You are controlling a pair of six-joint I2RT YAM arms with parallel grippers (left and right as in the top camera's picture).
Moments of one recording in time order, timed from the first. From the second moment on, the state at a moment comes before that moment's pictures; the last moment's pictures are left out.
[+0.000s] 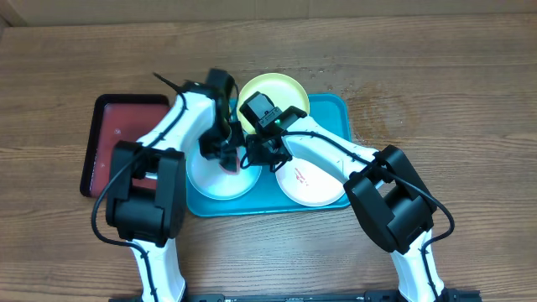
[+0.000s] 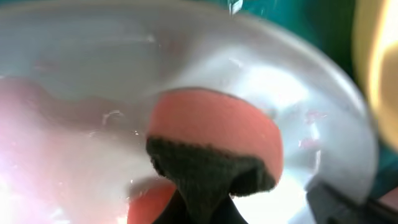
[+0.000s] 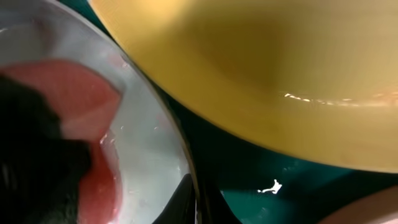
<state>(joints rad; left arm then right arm) -0.24 2.06 1.44 -0.99 0.14 -0.44 0.71 2.18 1.59 -0.72 -0.14 0.60</state>
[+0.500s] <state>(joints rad) -0.23 2.06 1.40 -1.20 -0.23 -0.50 0.71 2.18 1.59 -0.72 -0.14 0.60</state>
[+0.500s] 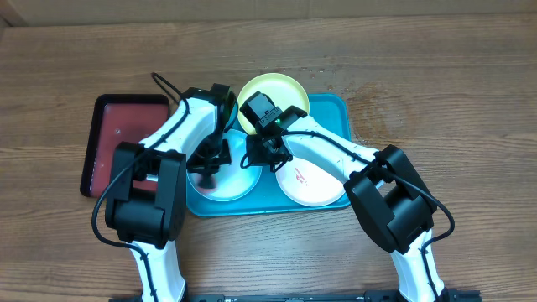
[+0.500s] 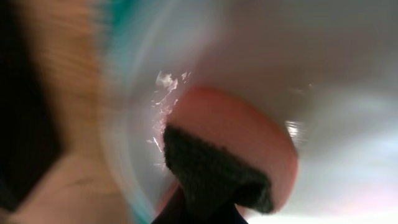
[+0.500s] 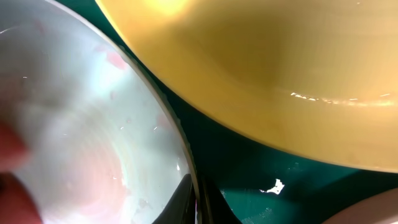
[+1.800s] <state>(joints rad) 0.37 2.06 1.81 -1.29 0.06 -0.41 0.94 2.01 1.81 -0.64 0.64 -0.03</state>
